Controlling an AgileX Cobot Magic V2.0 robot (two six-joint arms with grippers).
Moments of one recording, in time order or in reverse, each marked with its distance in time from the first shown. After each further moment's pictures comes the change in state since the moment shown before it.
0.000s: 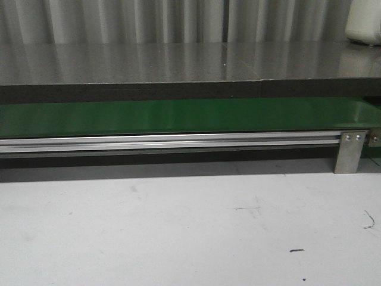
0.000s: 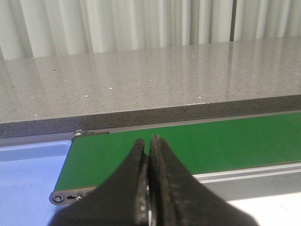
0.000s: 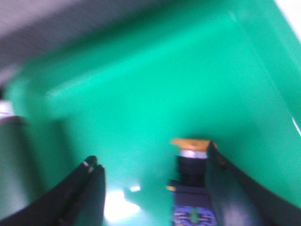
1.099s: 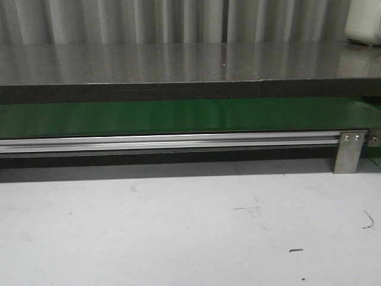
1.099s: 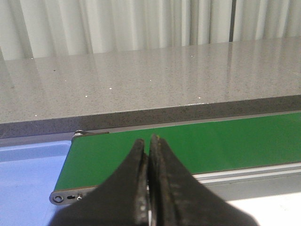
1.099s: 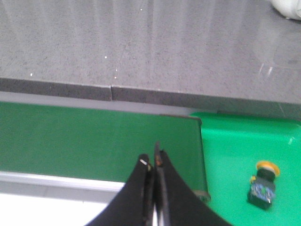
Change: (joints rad) left arm 0.000 0.000 0.000 0.000 0.000 0.000; right arm 0.362 -1.119 0.810 0.000 -0.269 -0.153
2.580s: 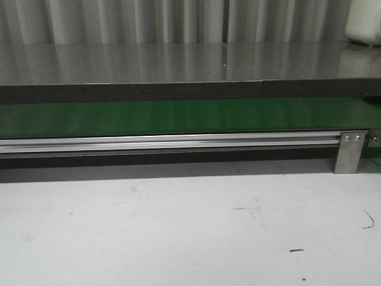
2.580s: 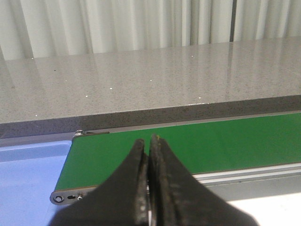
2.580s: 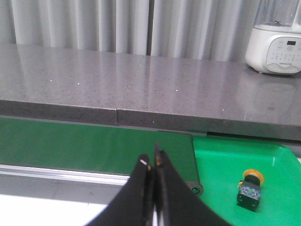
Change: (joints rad) left arm 0.000 0.000 0.000 0.000 0.000 0.000; right arm 0.000 -0.599 0.331 0.000 -0.002 0.000
